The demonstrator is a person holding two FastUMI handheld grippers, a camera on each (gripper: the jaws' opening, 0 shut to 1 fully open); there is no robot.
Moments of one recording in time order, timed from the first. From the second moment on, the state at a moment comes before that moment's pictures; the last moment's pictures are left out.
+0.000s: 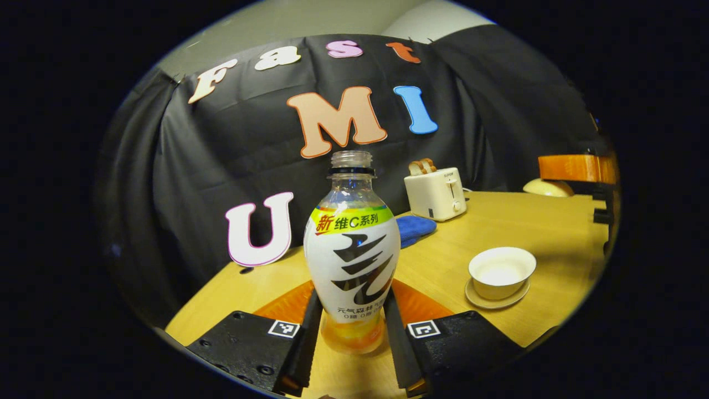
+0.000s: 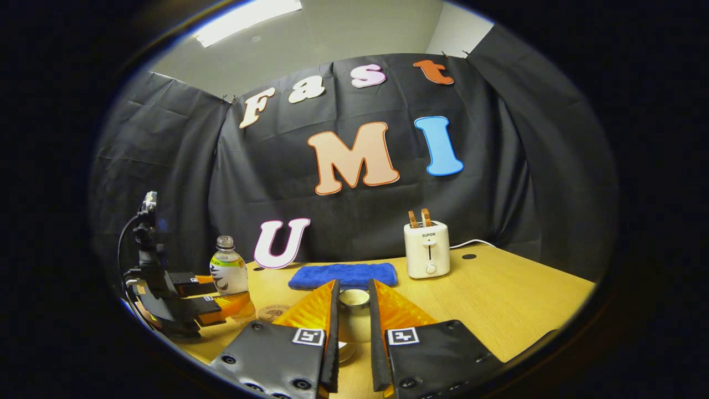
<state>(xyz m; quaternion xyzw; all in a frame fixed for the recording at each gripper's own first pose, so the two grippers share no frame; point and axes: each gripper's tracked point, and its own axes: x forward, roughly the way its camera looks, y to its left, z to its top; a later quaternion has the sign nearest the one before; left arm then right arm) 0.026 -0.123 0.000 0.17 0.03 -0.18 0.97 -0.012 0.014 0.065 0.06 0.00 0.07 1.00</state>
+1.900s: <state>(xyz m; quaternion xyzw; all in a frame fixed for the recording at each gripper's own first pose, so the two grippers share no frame) 0.055 -0.151 -0.041 0.61 -0.04 -0.18 0.77 -0.013 -0.017 0.074 0.06 -0.01 0.05 1.00</state>
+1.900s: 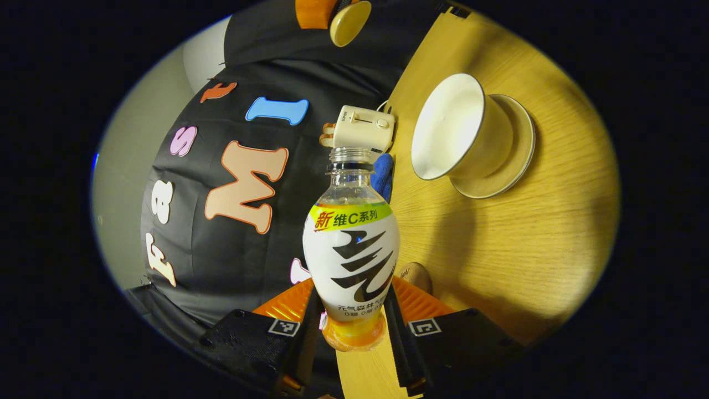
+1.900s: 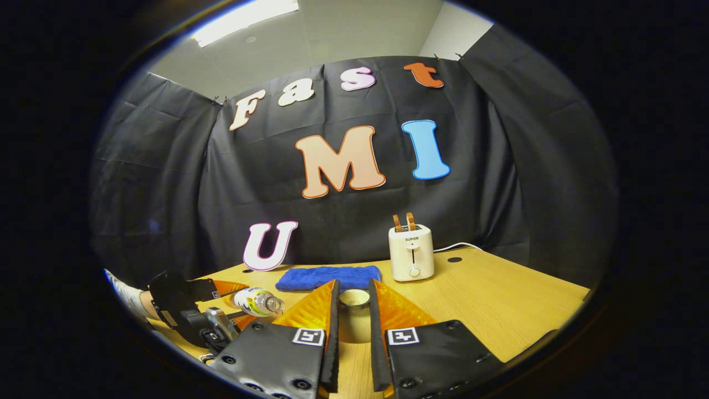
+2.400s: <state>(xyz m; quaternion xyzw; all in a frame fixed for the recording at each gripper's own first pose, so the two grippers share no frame) 0.053 -0.154 -0.042 0.66 -0.05 -0.19 0.73 -0.015 -0.015 0.075 0.06 -0.01 0.05 1.00</state>
